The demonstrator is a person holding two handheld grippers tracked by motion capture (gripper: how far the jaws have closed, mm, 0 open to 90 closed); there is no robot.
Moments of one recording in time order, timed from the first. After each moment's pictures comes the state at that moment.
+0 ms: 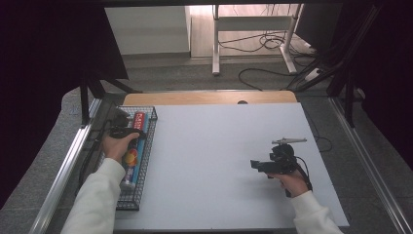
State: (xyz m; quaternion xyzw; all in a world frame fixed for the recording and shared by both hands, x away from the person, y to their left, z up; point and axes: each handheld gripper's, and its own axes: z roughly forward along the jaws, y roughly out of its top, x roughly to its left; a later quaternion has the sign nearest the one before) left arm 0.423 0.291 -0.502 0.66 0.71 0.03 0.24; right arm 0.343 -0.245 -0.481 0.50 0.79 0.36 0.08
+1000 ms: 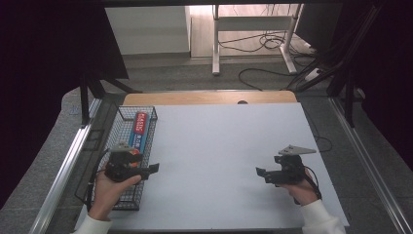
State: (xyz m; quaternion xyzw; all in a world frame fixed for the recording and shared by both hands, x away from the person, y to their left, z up) left arm 0.259 0.221 -0.454 0.77 0.49 0.09 0.39; right arm 0.312 -0.264 -0.480 0.43 0.80 0.39 0.14
